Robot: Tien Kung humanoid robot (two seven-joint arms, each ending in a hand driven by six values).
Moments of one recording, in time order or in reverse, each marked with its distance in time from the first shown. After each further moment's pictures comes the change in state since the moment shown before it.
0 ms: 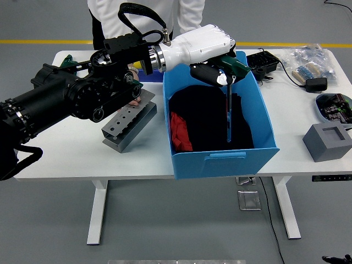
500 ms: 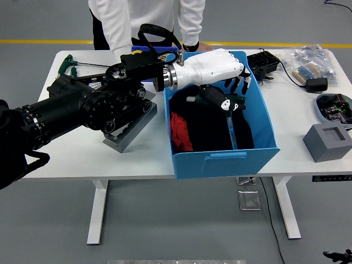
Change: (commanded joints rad) left arm 0.006 -0.039 0.067 0.026 0.012 0.012 0.021; right arm 0.021 -0.007 0.017 0.002 -0.046 0.007 -0.005
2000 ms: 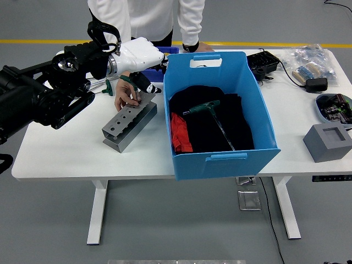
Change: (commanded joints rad) left arm 0.085 0.182 -0.125 0.055 0.458 -0.142 0.260; right arm -0.045 0.014 0.031 -0.007 -0.008 -0.001 -0.007
